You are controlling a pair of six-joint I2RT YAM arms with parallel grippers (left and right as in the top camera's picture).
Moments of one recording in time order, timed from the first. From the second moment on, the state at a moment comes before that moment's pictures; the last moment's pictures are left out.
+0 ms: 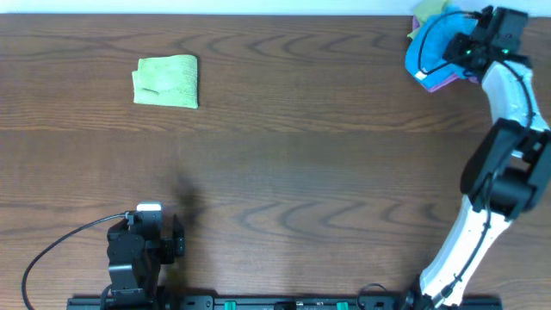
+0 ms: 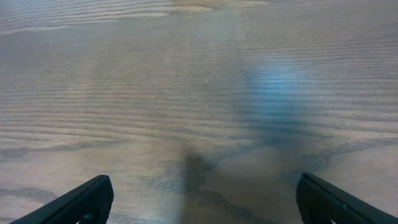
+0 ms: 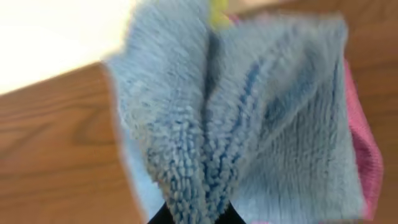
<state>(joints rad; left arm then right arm) 0.04 0.01 0.18 -0.81 -0.08 0.12 -0.30 2.27 1.92 -0.44 -0.21 0.13</state>
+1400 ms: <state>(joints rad) 0.04 0.01 0.18 -0.81 -0.08 0.12 0.26 0.80 1.15 -1.32 -0.29 -0.03</state>
